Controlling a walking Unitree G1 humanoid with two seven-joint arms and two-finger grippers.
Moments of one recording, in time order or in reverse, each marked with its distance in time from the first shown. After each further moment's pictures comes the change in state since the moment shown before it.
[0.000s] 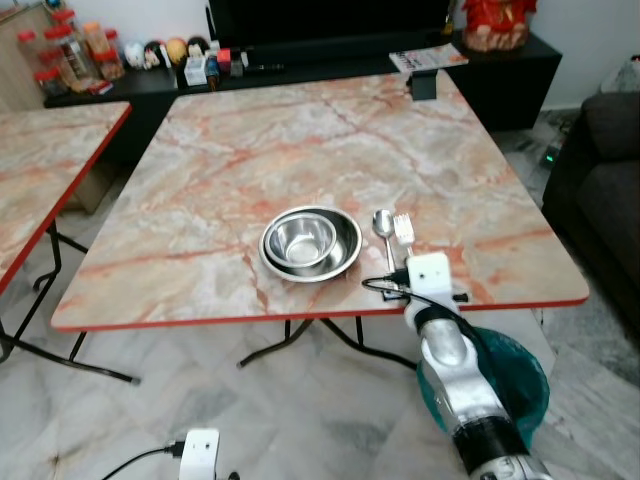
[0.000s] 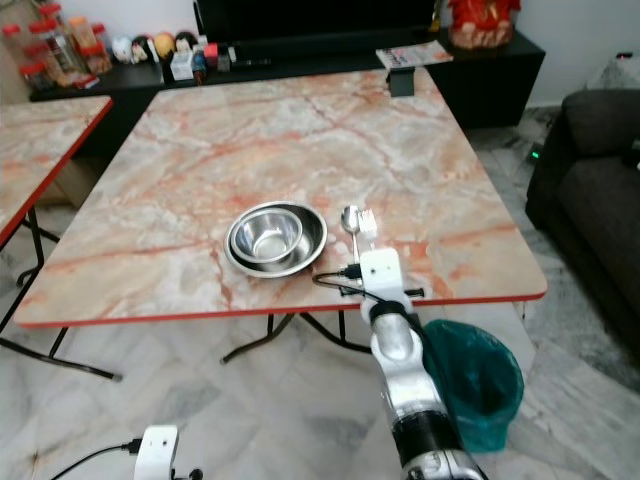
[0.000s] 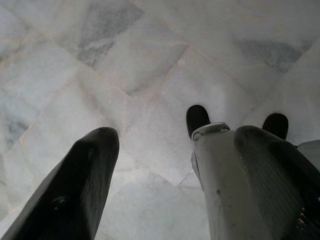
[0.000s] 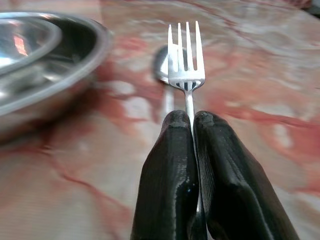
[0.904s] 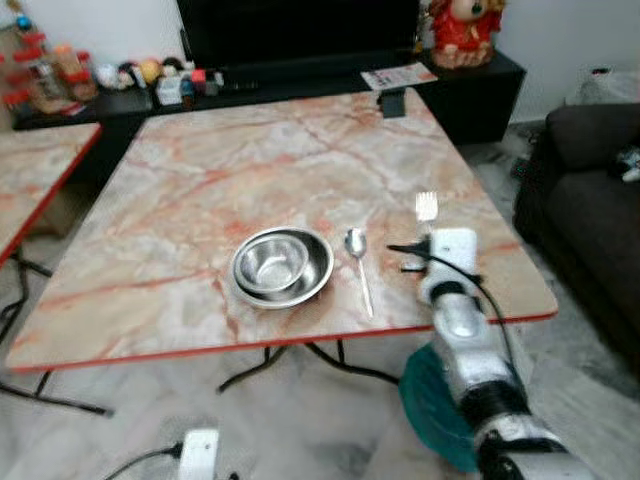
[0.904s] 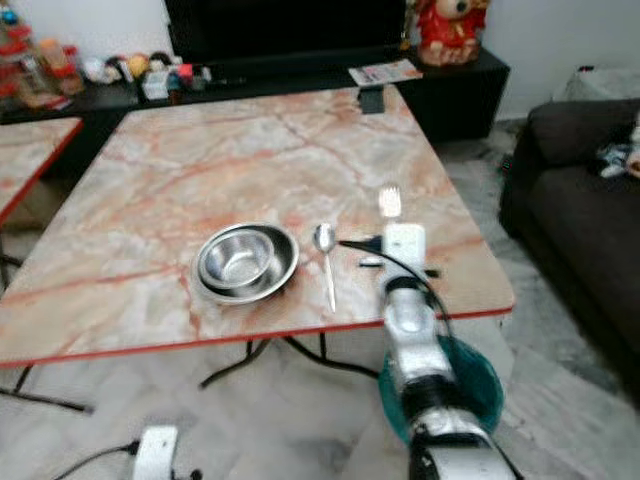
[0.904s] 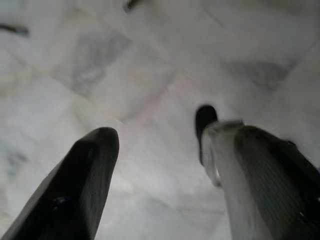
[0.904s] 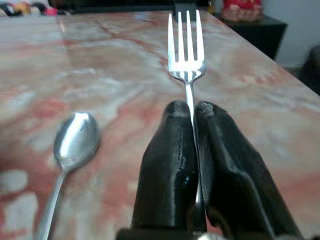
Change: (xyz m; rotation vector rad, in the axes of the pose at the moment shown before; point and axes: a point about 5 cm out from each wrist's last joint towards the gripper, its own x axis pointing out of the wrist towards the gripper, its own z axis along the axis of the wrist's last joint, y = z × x) left arm 0.000 0.006 0.000 -0.010 -0.001 0.026; right arm 0.021 -0.015 0.028 0.058 -0.087 -0.043
